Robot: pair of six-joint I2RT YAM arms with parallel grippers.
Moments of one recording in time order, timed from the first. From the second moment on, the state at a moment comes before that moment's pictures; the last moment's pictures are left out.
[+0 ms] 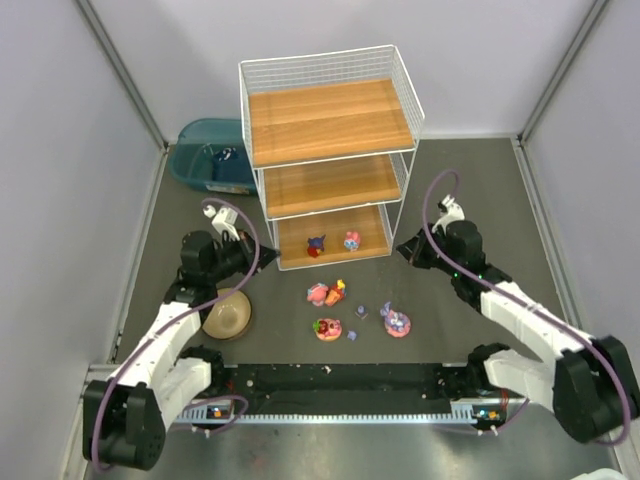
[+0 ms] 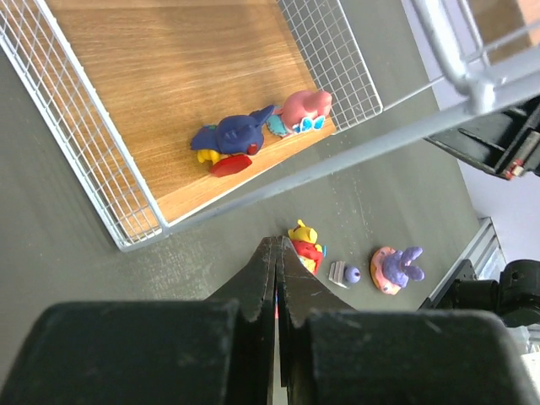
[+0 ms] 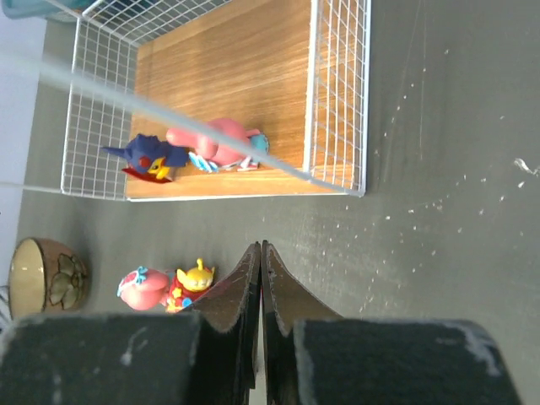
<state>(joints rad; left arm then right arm) -0.14 0.93 0.45 0.13 0.60 -0.55 0.35 1.11 0.51 0.13 -0.22 0.63</state>
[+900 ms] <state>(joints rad) -0.14 0.83 0.38 0.08 0.58 -0.58 0.74 0.57 0.31 -0.57 0.20 0.87</state>
